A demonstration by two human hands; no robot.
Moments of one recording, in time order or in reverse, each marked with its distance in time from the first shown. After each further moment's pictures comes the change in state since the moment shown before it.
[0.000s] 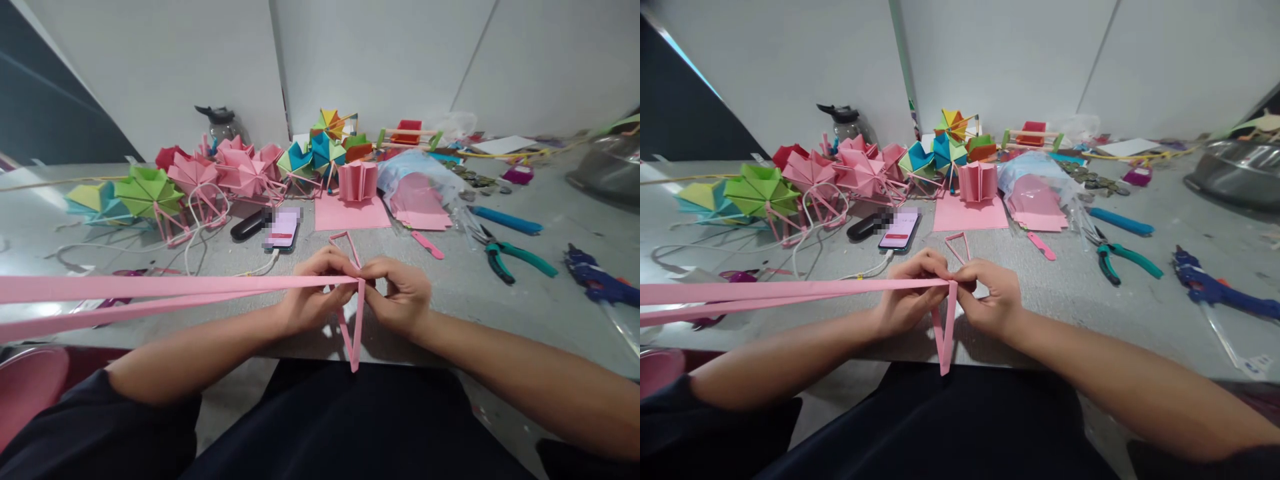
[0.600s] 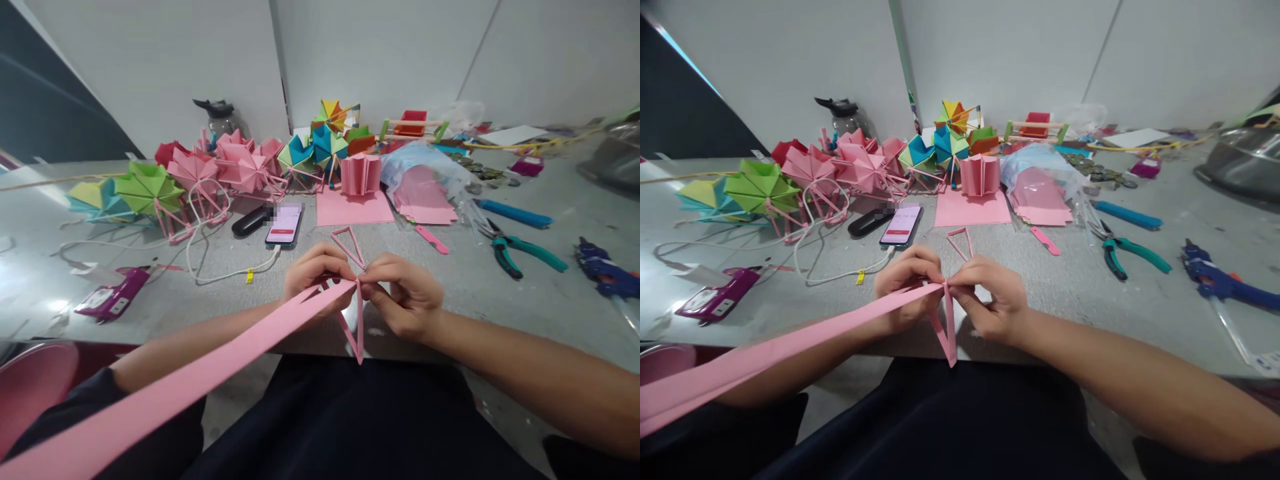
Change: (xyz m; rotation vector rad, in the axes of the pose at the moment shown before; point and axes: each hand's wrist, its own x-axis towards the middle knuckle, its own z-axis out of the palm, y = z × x) left_hand 0.001 0.012 -0.003 0.169 0.040 0.216; right_hand 0.006 -0.013 -0.009 0.136 -0.101 -0.076
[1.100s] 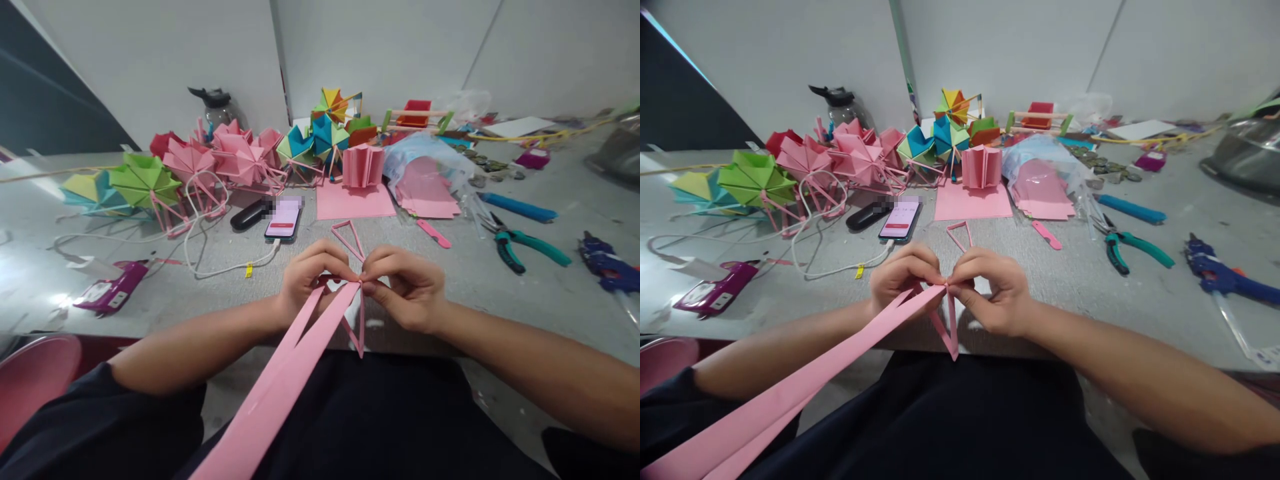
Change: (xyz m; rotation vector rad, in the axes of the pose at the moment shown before) left_hand -0.003 -0.004 -0.005 0.021 -0.036 0.076; right_hand 0.003 0.002 -0.006 0.170 -0.066 0.096
